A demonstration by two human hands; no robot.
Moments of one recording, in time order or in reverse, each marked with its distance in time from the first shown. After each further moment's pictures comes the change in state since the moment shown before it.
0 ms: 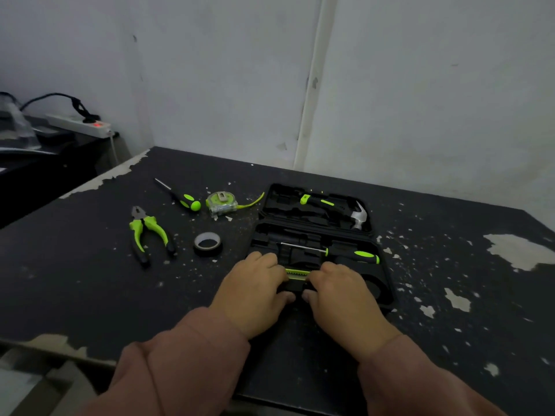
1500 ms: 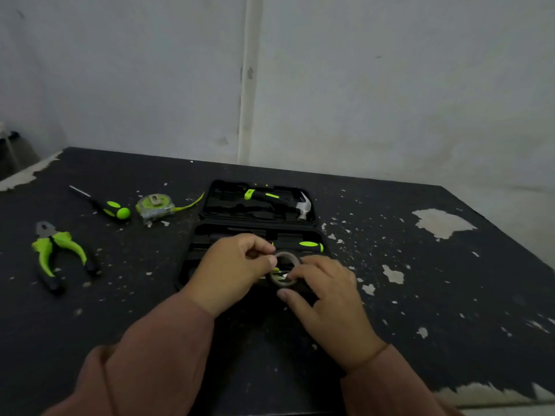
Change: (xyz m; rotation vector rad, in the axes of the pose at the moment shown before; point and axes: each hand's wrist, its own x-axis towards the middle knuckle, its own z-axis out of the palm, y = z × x) left_hand 0.046 0.039 -0.010 -0.932 -0.041 -0.270; right_hand -0.041 0.043 0.008 0.364 0.449 0.109
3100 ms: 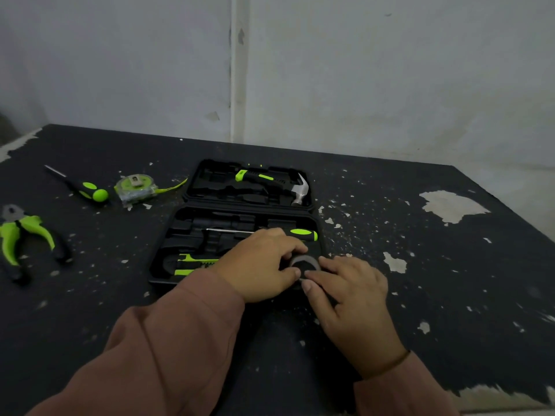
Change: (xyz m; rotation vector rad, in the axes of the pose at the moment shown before) left_hand 0.030 -0.006 0.046 0.615 -0.343 0.286; right_hand -0.017 0.040 -0.010 -0.215 -0.047 0.131
